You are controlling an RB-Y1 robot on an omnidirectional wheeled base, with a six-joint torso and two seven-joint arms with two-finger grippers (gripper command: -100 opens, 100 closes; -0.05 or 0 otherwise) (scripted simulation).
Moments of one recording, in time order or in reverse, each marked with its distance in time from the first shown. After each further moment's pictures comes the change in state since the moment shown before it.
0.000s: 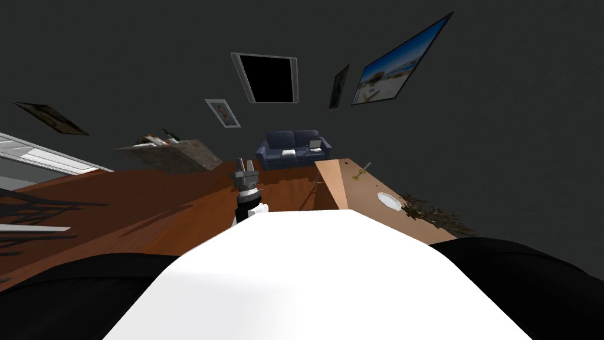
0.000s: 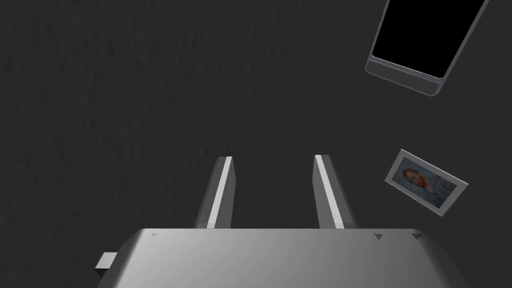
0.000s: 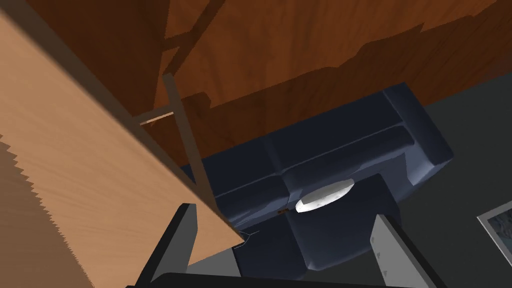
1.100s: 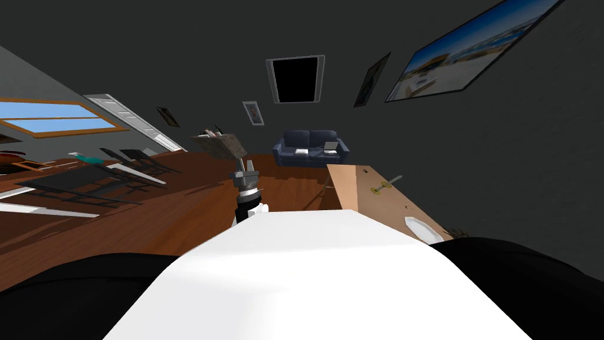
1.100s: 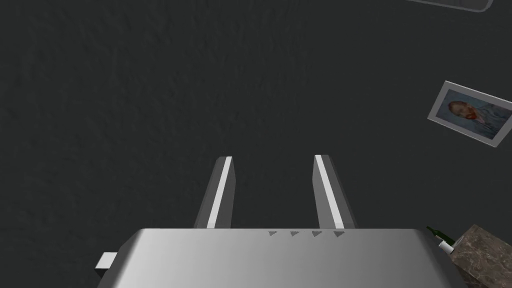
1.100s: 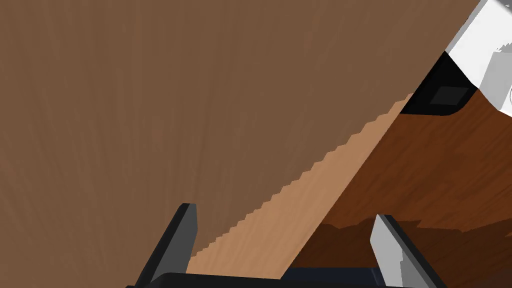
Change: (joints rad) left arm 0.000 0.000 0.000 0.000 0.000 0.000 0.000; right arm 0.032 -0.162 0.166 0.231 0.110 0.061 0.008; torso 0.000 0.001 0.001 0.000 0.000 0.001
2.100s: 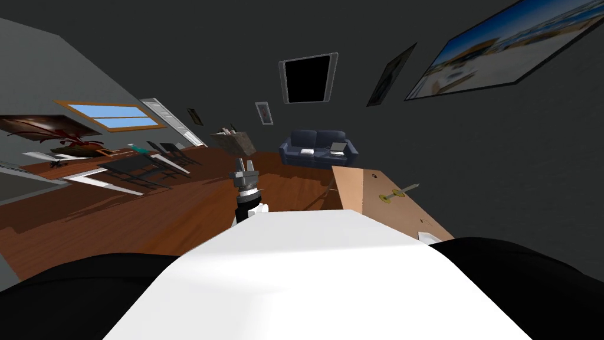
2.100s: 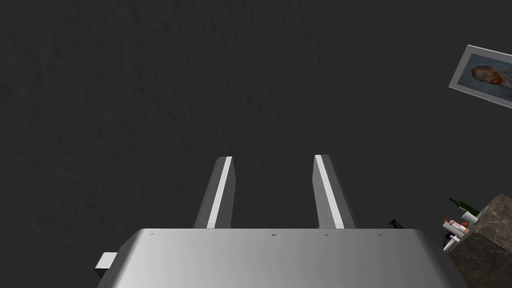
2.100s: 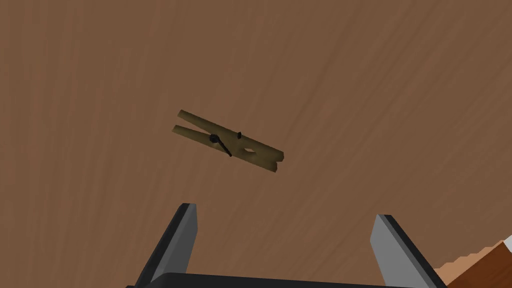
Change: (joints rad) left arm 0.000 0.000 0.000 0.000 0.000 0.000 0.000; right arm 0.009 -0.031 0.119 0.185 0.075 0.030 0.022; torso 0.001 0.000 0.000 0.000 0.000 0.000
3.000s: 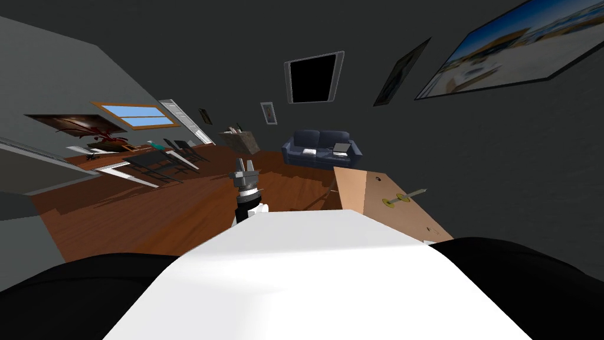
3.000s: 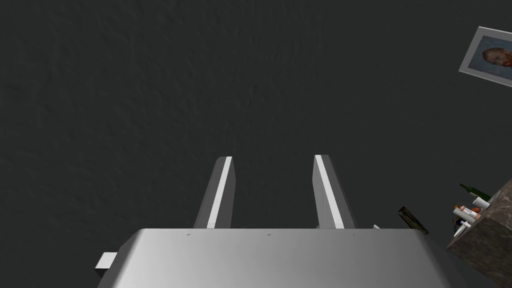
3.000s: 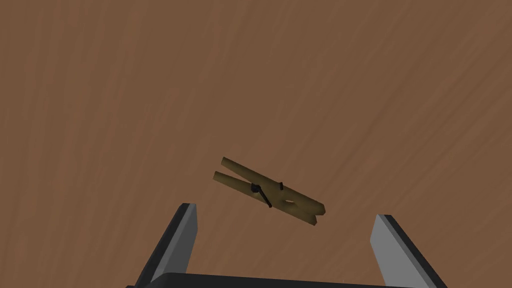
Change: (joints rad) left arm 0.000 0.000 0.000 0.000 0.000 0.000 0.000; right arm -0.017 0.084 0.041 0.099 0.028 0.030 0.023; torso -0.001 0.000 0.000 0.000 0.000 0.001
